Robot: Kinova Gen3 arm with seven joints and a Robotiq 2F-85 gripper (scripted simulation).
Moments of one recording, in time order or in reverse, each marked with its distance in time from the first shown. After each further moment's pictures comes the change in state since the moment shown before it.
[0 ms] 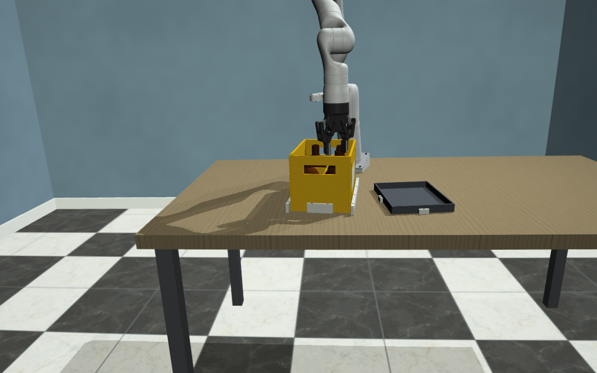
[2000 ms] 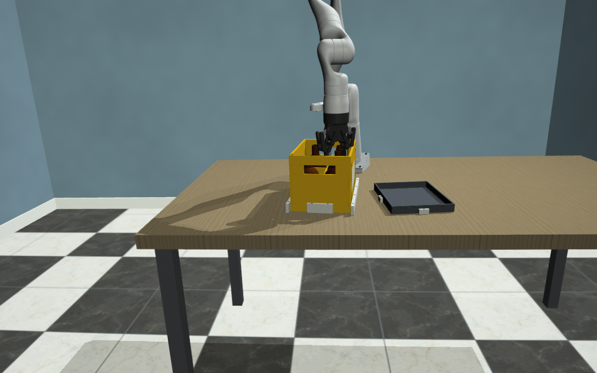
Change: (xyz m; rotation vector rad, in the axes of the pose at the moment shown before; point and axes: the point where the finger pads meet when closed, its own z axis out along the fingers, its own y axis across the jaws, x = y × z) arm 0.001 0.001 0.029 -0.005 0.003 -0.001
